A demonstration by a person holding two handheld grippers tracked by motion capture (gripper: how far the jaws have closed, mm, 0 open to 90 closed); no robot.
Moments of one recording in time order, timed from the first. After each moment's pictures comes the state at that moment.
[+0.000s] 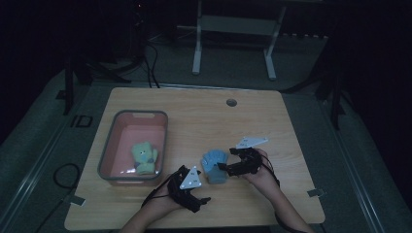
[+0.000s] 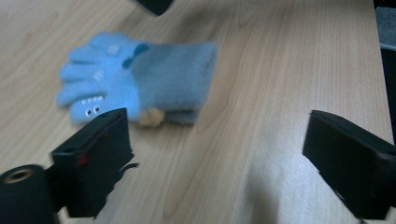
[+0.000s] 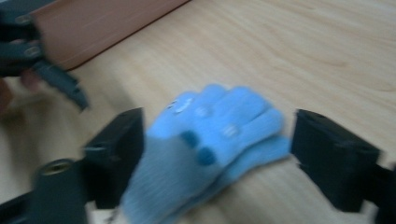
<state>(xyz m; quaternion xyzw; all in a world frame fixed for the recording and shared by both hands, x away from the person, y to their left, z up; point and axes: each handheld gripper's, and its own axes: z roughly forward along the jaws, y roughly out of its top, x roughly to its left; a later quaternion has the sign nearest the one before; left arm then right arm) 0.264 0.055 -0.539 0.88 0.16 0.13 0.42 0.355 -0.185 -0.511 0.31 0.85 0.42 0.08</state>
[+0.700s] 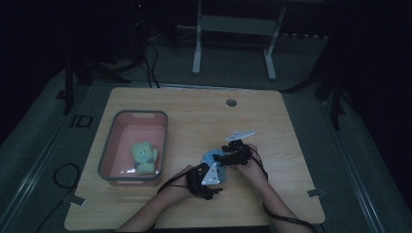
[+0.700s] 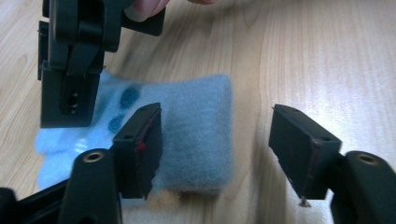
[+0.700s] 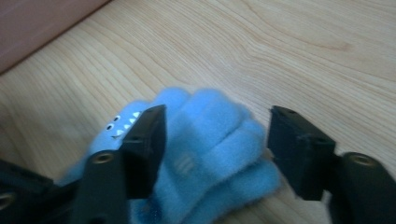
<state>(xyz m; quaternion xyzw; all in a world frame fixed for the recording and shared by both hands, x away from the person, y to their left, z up) 0.296 0.009 -0.551 0.91 0.07 0.16 0.37 0.394 -0.164 -0.544 0.34 0.86 0.38 0.07</state>
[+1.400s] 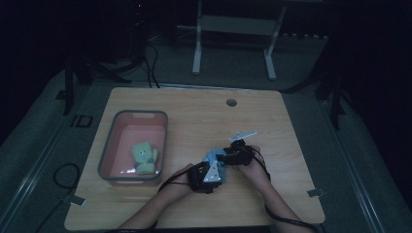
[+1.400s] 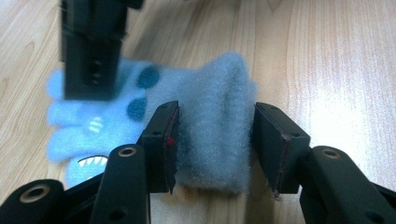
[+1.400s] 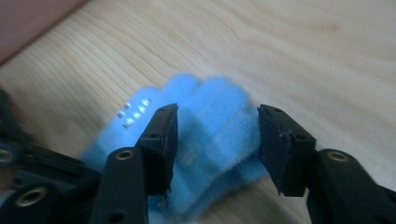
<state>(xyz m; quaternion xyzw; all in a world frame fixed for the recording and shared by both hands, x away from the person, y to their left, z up) 0.306 0.008 -0.555 0.92 0.09 0.16 0.36 0.391 -0.171 -0.542 0.36 0.86 0.36 0.06</state>
